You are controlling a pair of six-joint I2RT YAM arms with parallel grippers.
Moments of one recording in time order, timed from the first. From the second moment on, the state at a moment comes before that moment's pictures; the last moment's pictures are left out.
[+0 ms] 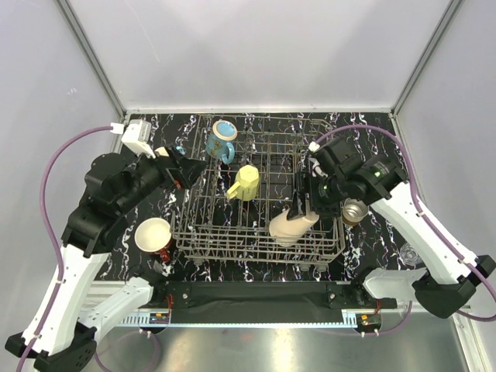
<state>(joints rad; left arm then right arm) -0.44 0.79 1.23 -0.61 0.15 -0.48 0.67 1.24 1.52 -1.32 -0.23 0.64</state>
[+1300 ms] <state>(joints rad) -0.41 0.85 1.17 -0.66 0.15 -0.60 0.86 1.34 1.26 -1.30 0.07 0.67</state>
